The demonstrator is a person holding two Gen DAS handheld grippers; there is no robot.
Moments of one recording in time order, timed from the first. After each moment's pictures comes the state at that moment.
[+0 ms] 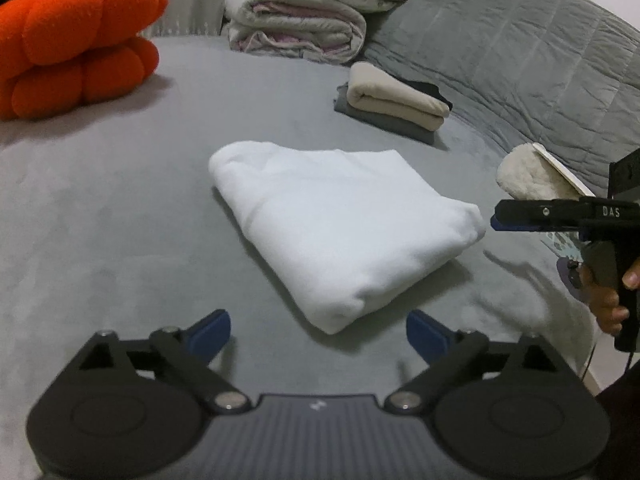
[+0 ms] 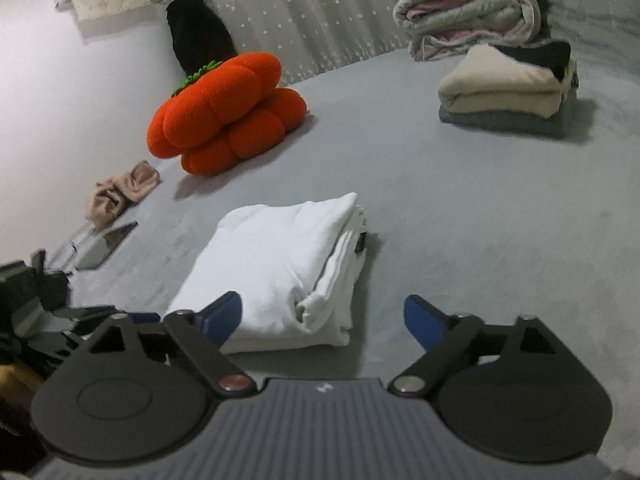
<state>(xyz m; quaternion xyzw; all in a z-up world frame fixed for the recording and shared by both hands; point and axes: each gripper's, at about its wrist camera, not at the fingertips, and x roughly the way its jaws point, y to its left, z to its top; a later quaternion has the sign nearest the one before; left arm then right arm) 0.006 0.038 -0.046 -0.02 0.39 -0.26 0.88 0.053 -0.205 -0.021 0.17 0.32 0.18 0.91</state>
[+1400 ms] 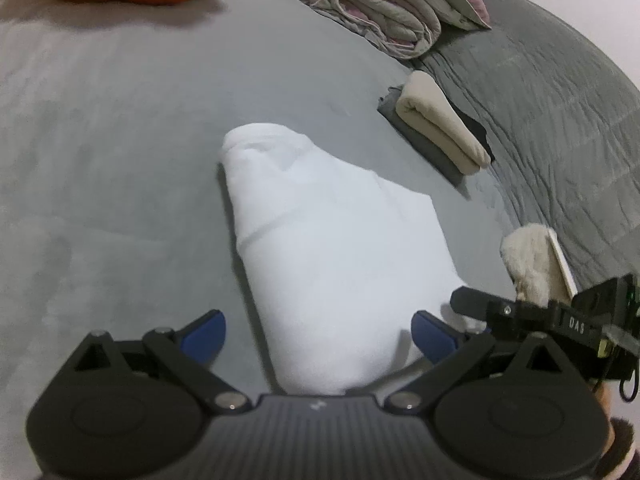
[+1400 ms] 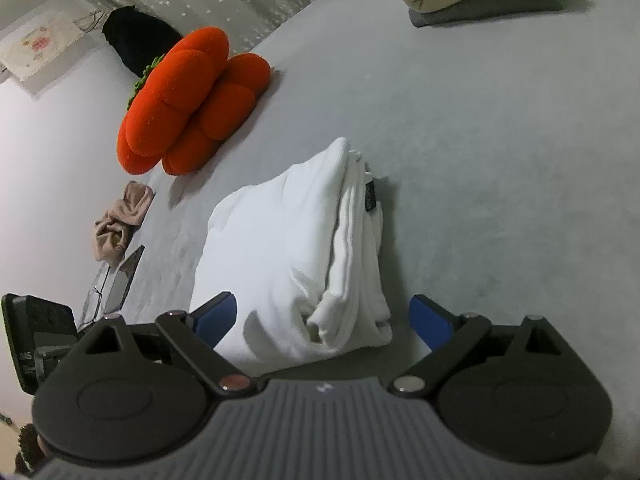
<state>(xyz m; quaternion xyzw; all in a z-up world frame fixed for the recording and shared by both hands) 0.062 0.040 -0.054 -0.21 0.47 -0.22 0.83 0.092 -0.201 -0.044 0.30 0.41 0.16 0.85</state>
